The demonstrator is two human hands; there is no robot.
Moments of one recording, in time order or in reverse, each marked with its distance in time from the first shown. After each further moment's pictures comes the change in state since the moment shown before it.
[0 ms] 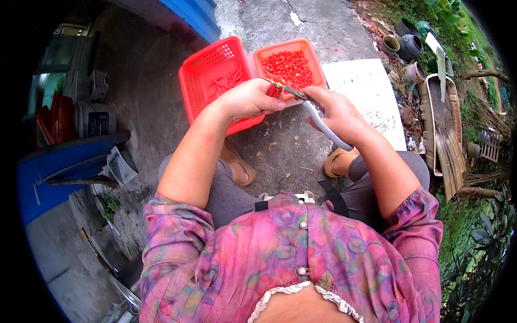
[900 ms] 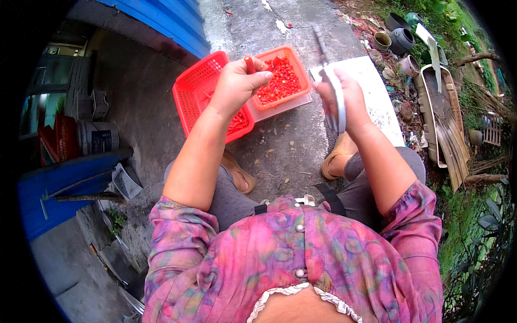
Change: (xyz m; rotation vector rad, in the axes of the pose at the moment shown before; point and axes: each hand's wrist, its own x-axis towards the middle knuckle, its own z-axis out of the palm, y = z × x) left_hand 0.025 0.023 0.013 -0.073 0.453 0.446; right_hand -0.007 0.010 -0.025 0.740 0.429 0.354
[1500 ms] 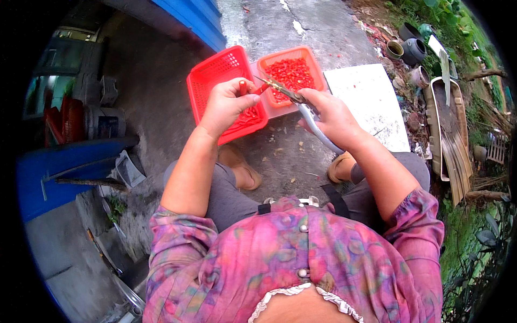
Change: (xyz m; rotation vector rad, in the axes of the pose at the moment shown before) left_hand -0.055 -0.012 -0.046 0.094 0.031 0.010; right_hand -0.018 0.006 0.030 -0.679 -0.330 -0.454
